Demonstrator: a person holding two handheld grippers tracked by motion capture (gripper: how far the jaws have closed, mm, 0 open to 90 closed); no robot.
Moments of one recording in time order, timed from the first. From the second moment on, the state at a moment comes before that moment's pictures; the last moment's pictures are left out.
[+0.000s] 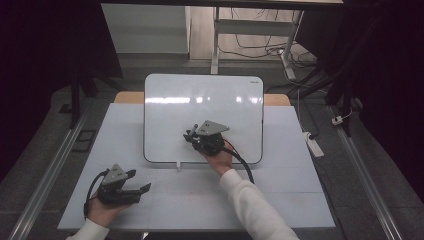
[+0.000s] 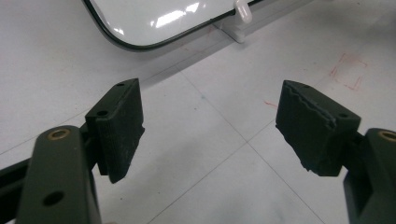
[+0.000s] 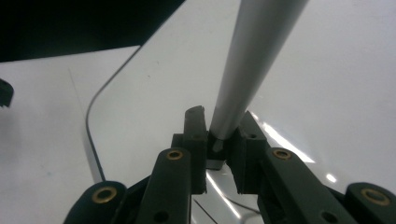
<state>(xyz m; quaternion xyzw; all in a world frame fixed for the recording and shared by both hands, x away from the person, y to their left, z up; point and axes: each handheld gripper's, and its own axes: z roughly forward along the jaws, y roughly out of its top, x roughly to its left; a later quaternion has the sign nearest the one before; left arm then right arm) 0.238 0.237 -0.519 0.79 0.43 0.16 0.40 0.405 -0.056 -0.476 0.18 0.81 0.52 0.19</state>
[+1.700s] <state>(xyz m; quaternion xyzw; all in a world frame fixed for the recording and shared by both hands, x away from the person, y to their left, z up) 0.239 0.237 -0.520 0.79 0.44 0.16 0.41 0.381 -0.073 -0.497 0.21 0.80 0.53 0.21</state>
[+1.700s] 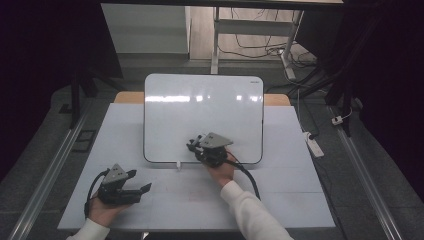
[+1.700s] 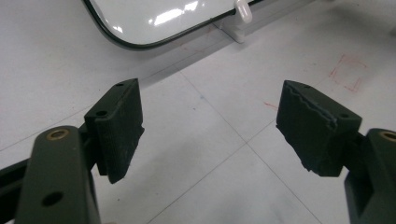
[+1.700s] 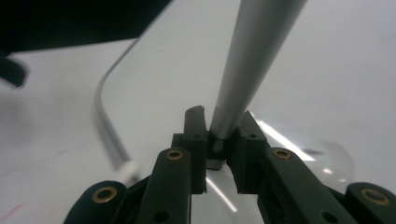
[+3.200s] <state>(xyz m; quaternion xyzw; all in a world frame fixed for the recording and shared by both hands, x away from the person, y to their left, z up) 0.242 0.237 -0.520 0.79 0.44 0.16 0.41 0.391 -0.089 -0.484 0.21 0.79 0.53 0.23</state>
